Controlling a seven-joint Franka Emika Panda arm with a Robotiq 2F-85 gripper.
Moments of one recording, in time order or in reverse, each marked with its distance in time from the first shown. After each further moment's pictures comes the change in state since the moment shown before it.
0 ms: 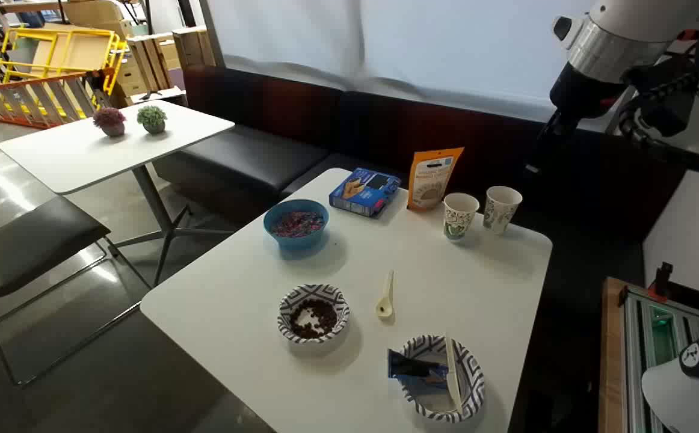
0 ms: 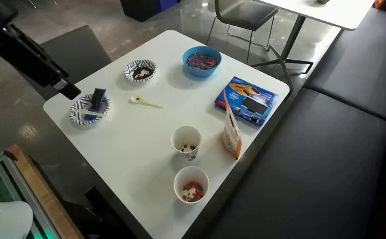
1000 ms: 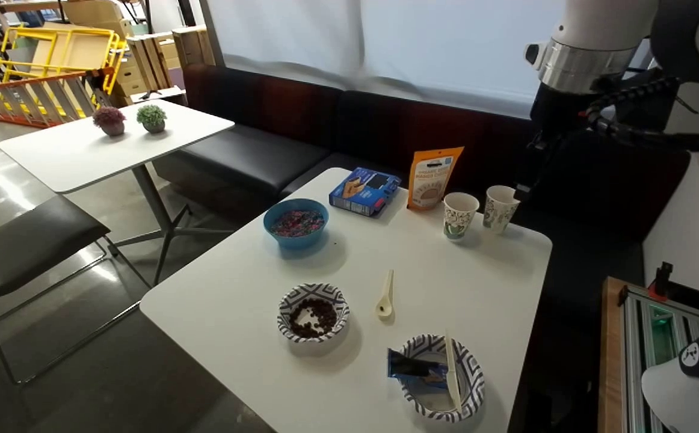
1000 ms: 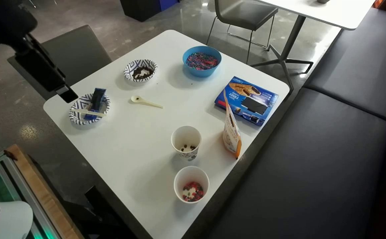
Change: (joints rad) arm 0.043 0.147 0.000 0.087 0.125 -0.123 0.038
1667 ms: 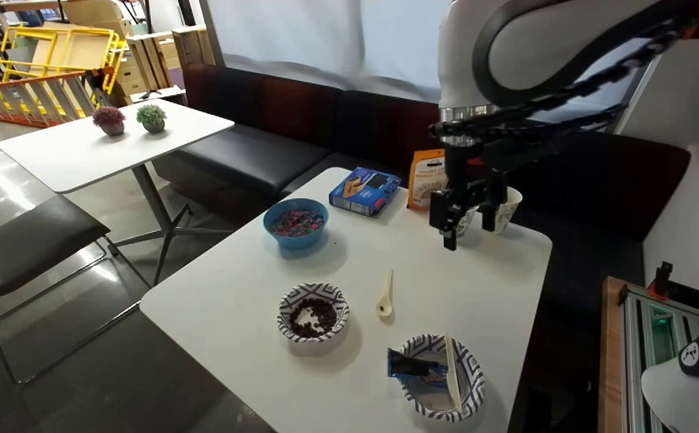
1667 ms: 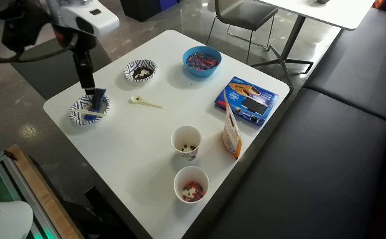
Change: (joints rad) arm 0.053 0.514 0.019 0.254 0.281 -0.021 0.240
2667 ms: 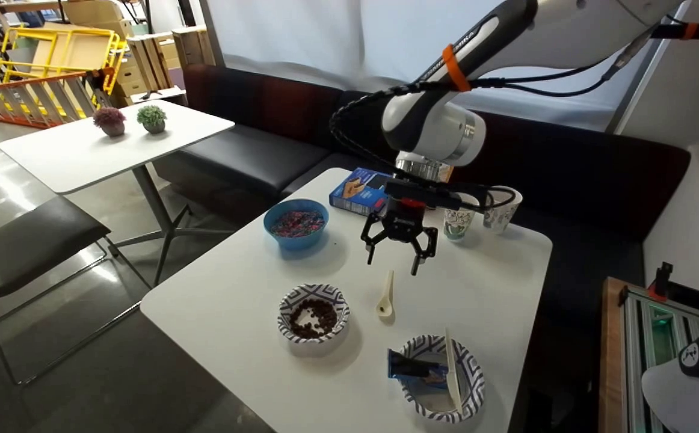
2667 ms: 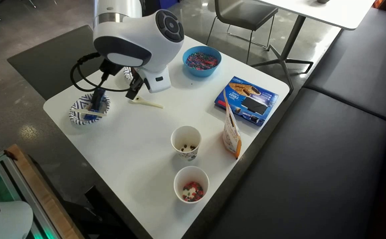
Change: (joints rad) arm -0.018 0.554 -0.110 0.277 0.611 0.172 0.057
